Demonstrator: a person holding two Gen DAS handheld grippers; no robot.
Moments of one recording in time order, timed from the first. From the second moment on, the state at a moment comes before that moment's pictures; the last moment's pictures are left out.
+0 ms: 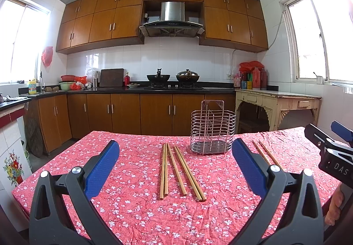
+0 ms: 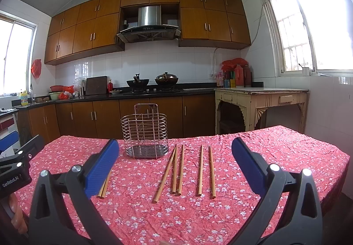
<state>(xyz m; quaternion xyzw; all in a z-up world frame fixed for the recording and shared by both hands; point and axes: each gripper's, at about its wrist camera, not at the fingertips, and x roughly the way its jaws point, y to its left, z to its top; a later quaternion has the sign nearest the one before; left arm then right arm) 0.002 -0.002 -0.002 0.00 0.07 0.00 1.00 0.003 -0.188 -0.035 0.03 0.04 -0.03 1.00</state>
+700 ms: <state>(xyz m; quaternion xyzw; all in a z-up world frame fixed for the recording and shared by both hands) 0.002 -0.001 -0.002 0.00 0.07 -0.01 1.00 0.004 -0.189 -0.039 0.03 0.05 -0.03 1.00</state>
